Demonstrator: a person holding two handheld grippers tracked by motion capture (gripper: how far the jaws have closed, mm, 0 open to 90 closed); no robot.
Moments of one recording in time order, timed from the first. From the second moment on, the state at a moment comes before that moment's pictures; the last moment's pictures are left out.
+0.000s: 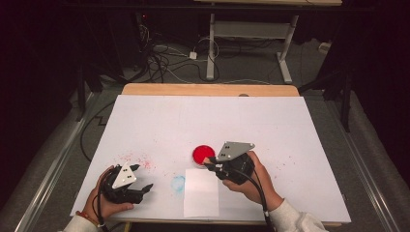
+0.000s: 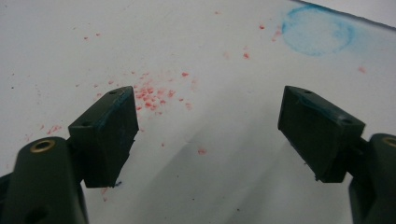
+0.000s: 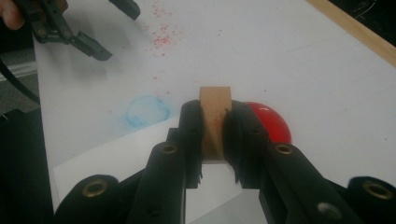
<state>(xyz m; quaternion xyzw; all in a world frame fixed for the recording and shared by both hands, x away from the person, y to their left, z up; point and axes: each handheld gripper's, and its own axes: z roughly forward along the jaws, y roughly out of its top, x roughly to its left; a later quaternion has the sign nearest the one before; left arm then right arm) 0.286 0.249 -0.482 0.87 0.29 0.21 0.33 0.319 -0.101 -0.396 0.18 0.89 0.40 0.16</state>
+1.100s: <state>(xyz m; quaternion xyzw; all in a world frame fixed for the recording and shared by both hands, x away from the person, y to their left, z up) 0.285 0.248 -0.482 0.87 0.29 0.21 0.33 0.305 -0.075 -0.459 0.15 0.93 0.32 0.12</state>
